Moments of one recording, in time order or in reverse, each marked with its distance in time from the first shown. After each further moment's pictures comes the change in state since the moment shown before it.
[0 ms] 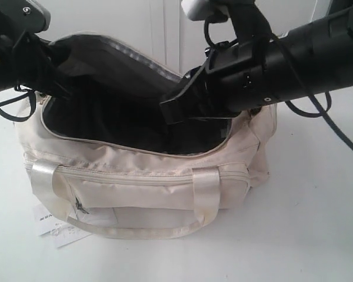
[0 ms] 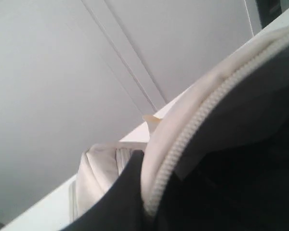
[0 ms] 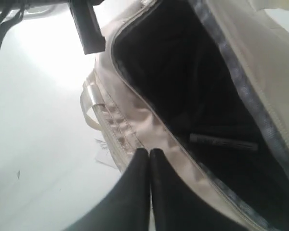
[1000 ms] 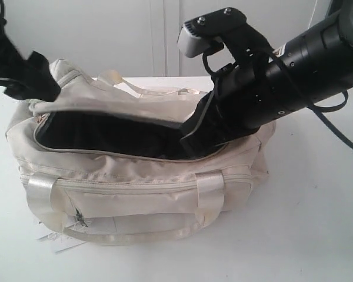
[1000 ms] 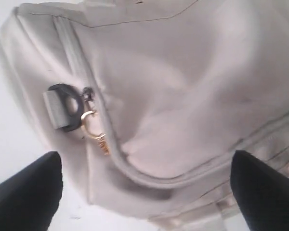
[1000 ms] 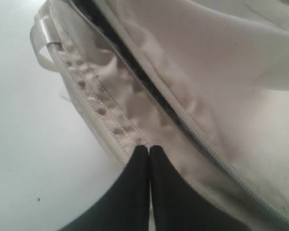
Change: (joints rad) left arm 0.000 -0.088 -0.430 -0.053 1.163 -0.163; right arm 0.000 0.018 -0.031 -0.308 0.144 0.135
